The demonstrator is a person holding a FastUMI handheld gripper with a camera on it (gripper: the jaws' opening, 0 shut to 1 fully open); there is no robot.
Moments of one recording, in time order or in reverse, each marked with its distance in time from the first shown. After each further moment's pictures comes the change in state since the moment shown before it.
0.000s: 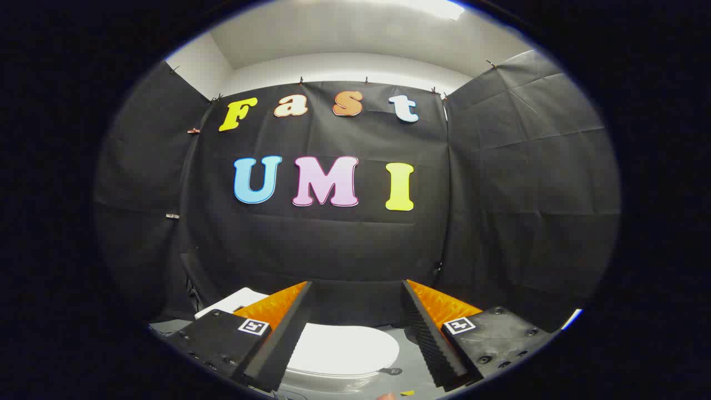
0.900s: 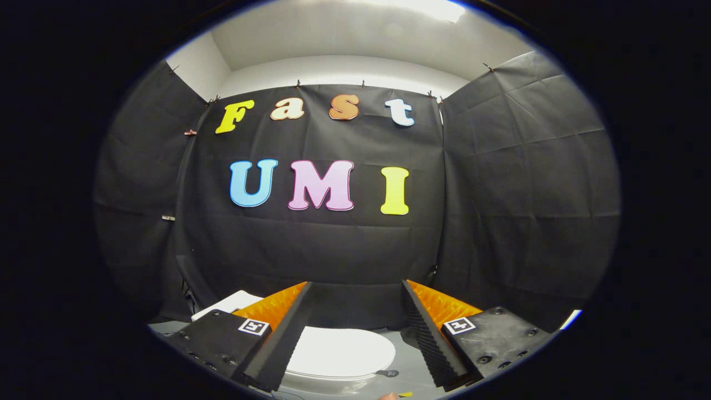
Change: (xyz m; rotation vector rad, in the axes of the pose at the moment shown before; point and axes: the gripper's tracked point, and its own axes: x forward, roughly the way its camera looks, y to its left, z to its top) arm 0.004 -0.002 0.003 -0.004 -0.025 -0.028
